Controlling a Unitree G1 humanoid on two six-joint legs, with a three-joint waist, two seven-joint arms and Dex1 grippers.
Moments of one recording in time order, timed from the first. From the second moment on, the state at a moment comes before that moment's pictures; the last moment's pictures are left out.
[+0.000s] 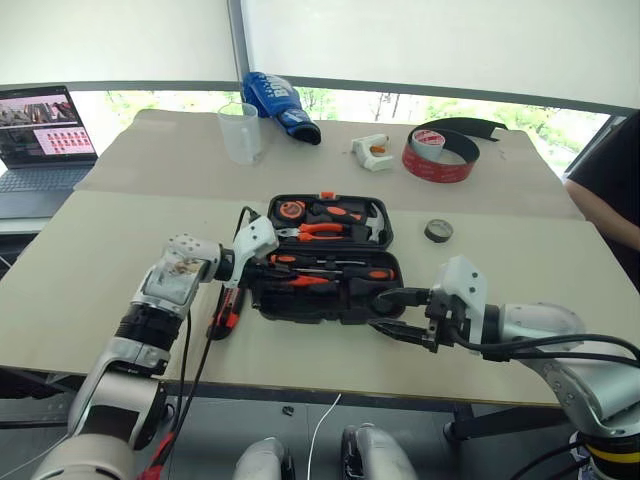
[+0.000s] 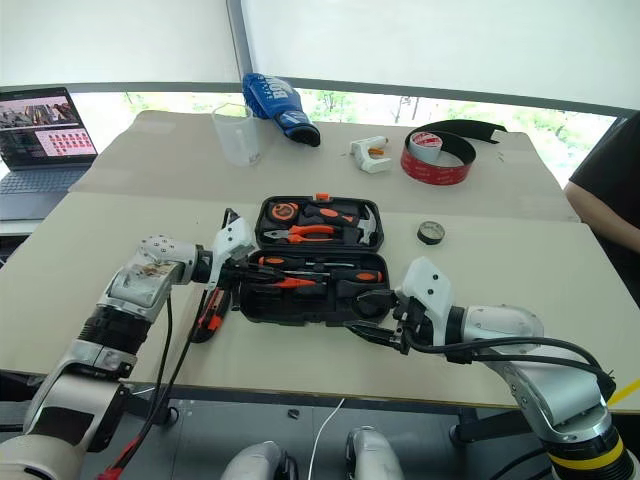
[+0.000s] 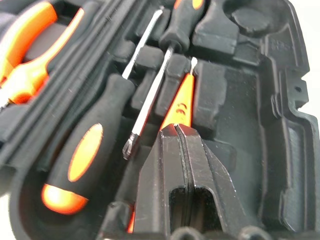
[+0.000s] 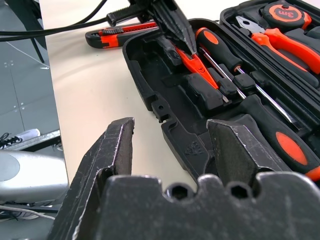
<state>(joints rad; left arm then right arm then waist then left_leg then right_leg) -0.75 0.56 -0.21 0.37 -0.12 0.36 -1.23 -0.20 -0.77 0.01 -0.60 0.56 0.71 0.79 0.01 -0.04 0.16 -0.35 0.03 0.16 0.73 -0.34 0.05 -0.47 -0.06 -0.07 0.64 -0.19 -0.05</state>
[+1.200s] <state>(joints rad) -0.13 0.60 0.32 -0.72 -0.42 1.42 -0.45 -0.44 -0.72 0.17 -0.41 0.49 0.58 1.01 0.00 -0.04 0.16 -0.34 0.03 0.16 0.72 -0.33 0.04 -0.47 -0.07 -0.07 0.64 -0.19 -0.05</state>
